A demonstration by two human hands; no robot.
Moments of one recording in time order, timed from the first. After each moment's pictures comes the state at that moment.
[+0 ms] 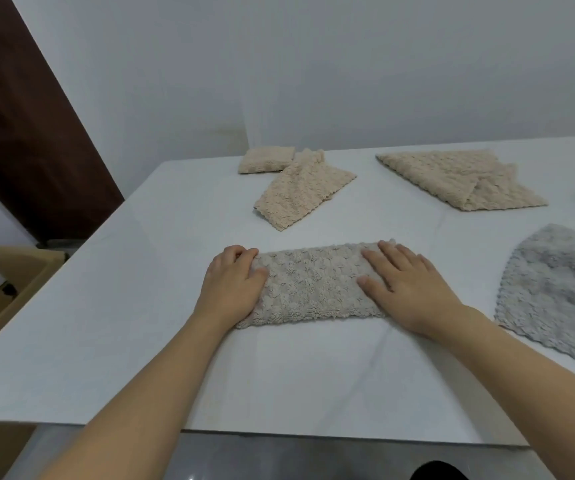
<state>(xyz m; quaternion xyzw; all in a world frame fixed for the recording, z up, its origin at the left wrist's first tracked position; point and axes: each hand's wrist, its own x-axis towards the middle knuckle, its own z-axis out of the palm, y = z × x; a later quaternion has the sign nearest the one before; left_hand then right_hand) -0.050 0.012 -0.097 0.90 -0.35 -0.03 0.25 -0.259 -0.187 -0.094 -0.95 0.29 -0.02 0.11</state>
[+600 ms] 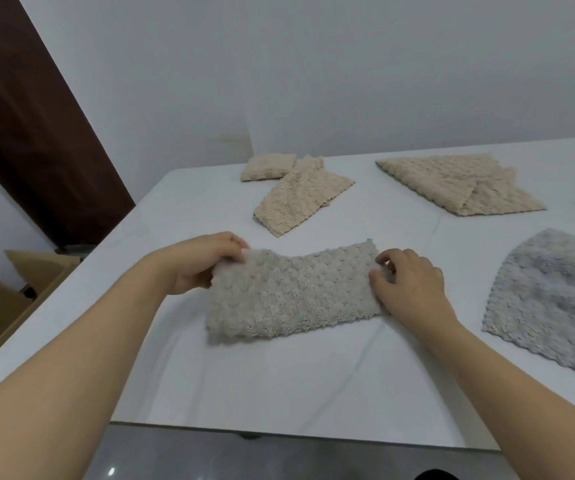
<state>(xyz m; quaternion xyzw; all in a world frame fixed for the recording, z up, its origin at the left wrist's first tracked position) -0.035 0.021 -0.004 0.81 -0.22 -0.39 0.38 -0.260 -0.192 -0.096 -0.88 0.37 -0.22 0.20</state>
